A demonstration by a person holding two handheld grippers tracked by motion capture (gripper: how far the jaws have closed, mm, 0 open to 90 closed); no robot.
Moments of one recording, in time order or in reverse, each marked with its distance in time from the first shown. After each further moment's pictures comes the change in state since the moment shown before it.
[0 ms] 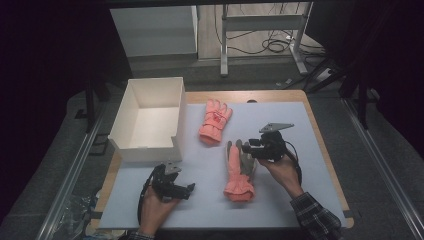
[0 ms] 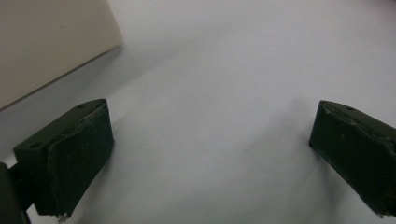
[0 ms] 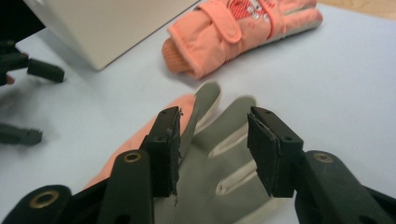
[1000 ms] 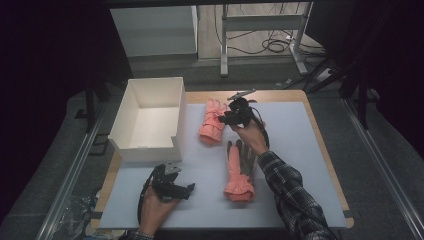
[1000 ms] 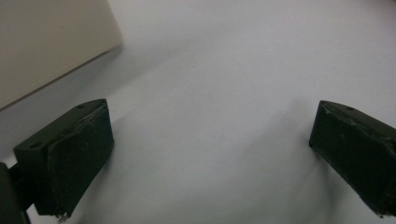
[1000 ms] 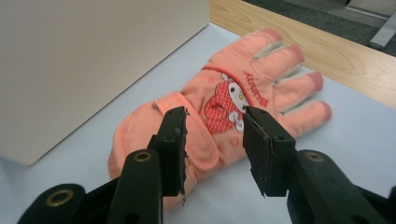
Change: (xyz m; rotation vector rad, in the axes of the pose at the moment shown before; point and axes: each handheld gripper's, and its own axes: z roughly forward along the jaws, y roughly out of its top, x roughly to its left) left arm 0.000 0.000 0.000 -0.001 -0.001 0.000; right arm -0.021 0.095 0.107 0.051 -0.029 -0.026
